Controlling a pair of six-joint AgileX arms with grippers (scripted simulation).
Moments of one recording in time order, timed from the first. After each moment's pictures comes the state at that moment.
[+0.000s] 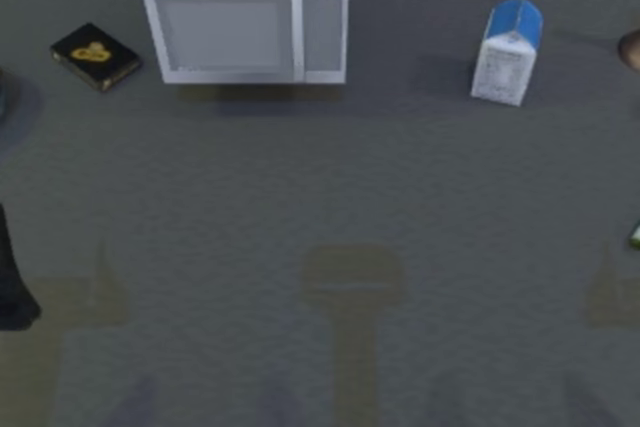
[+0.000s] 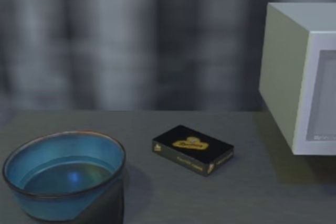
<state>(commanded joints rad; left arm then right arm) 0.00 0.00 0.00 0.00 0.00 0.00 0.00 0.00 0.00 0.00 0.00 0.00</state>
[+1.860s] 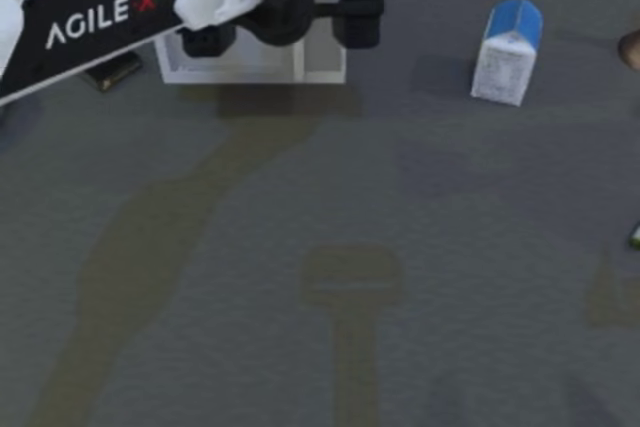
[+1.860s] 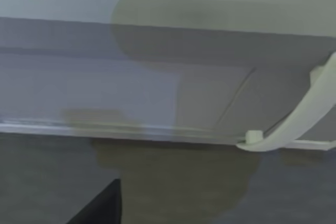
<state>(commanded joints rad) -0.59 2.06 1.73 -0.61 -0.36 -0.50 0.00 0.00 0.00 0.00 0.00 0.00</state>
